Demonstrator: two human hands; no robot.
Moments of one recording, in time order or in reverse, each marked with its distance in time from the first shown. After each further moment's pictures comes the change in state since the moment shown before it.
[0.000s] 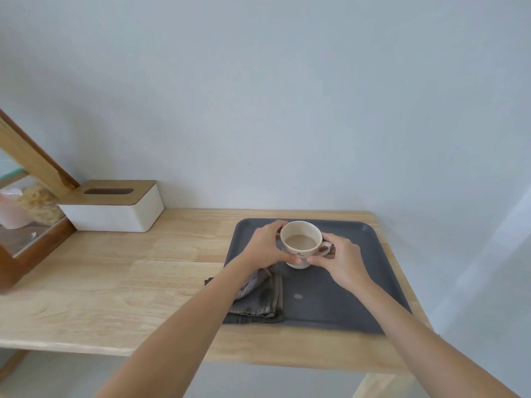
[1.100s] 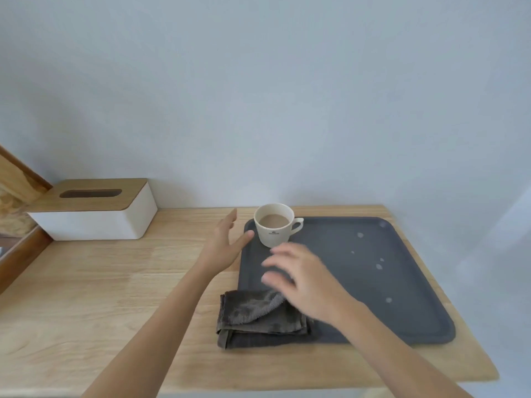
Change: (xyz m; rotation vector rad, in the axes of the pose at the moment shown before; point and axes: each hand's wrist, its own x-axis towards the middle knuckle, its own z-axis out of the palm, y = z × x) left_hand -0.006 -0.086 -0.085 0.019 0.200 -0.112; right_hand -0.018 -0.086 0.078 -0.261 -0.244 -0.335
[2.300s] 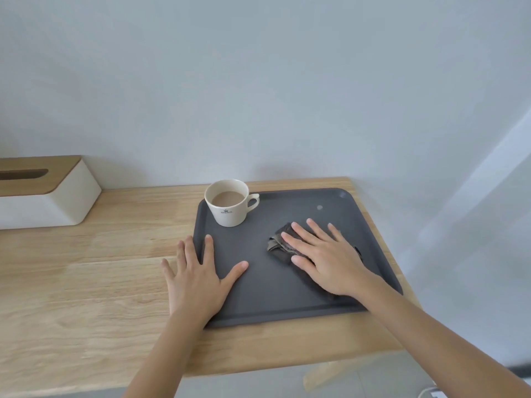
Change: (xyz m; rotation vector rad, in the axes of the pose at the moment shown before) left_hand -0.078 0.009 0.084 0.775 0.009 -0.172; right_hand -0.047 0.126 -0.040 -0.544 -0.258 0.161
